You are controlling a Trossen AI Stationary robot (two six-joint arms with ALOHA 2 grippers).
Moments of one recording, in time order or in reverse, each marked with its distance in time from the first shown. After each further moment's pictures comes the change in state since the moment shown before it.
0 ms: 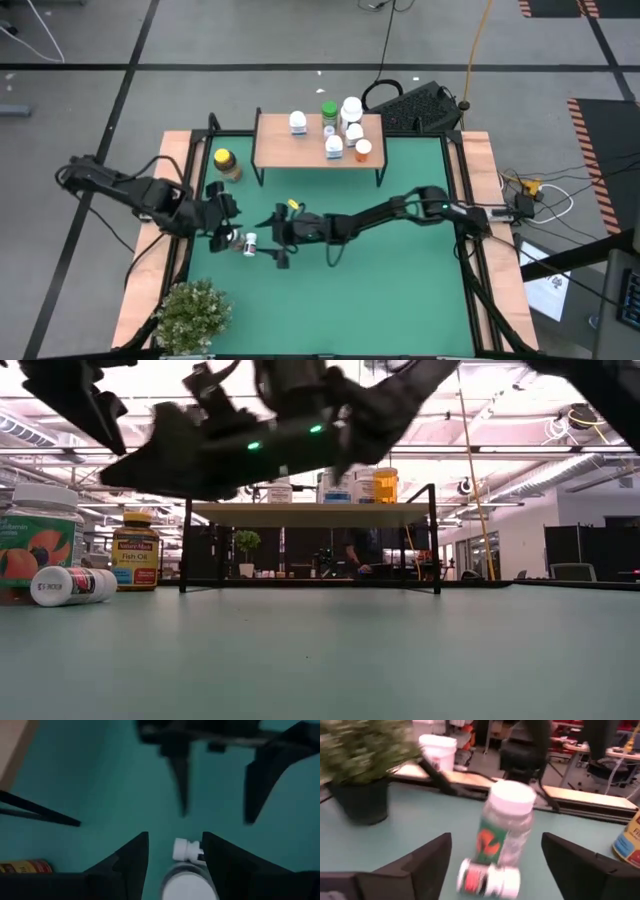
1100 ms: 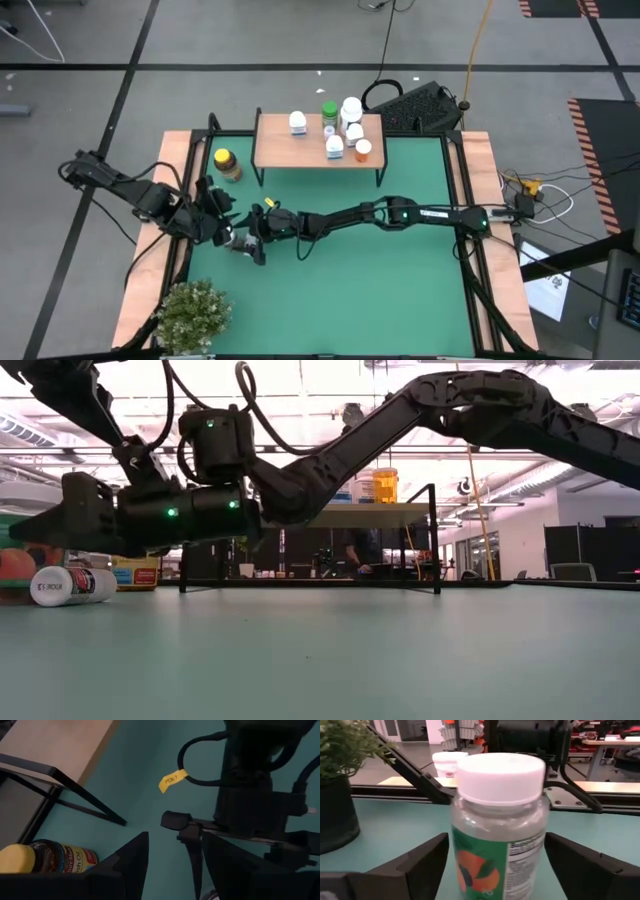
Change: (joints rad) left arm -0.116 -0.002 -0.002 -0.090 -0.304 -0.185; right arm -0.068 0.424 0.555 -0.061 -0.159 0.119
